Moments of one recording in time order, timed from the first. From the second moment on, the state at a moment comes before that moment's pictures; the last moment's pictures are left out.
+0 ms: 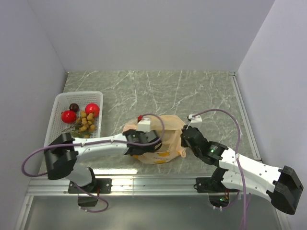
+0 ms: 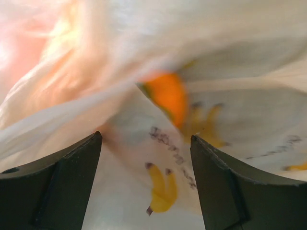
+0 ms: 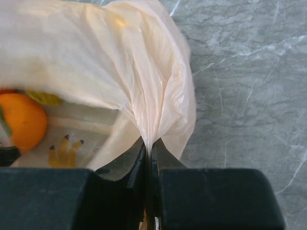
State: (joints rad) left arm -1.15 1.51 1.00 -0.66 -0.58 -0.97; right arm 0.89 0.88 0.48 -0.26 0.52 0.58
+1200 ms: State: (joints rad) left arm -1.30 1.34 0.92 -0.50 -0.80 -1.15; right arm 0.89 0.93 0.47 -0.21 0.49 0.59
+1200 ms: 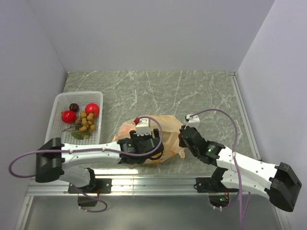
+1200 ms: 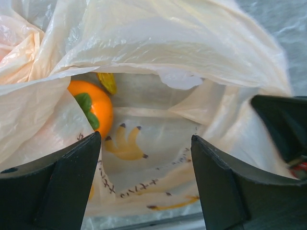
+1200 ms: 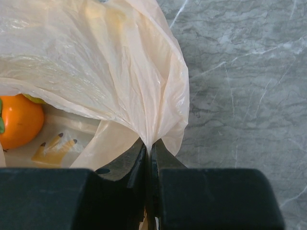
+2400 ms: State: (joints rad) left arm -1.07 1.19 0.49 -0.07 -0.52 -0.94; right arm 0.90 0.94 0.47 -0.20 0.48 0.60
